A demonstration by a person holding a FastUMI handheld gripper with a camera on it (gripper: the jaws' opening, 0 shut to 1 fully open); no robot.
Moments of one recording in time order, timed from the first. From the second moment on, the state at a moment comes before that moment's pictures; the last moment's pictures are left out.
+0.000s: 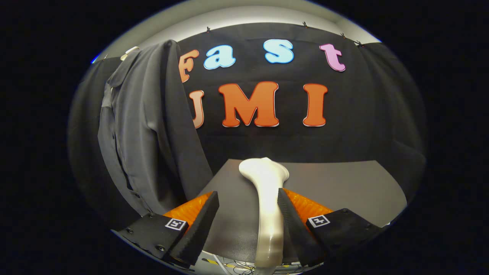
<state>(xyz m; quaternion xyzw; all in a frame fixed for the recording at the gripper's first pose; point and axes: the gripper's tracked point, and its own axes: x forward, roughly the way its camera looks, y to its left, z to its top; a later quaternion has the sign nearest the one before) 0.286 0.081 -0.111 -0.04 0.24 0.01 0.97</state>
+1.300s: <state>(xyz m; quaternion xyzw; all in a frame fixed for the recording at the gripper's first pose) 0.253 0.065 -0.121 -0.02 0.17 0.00 0.99</state>
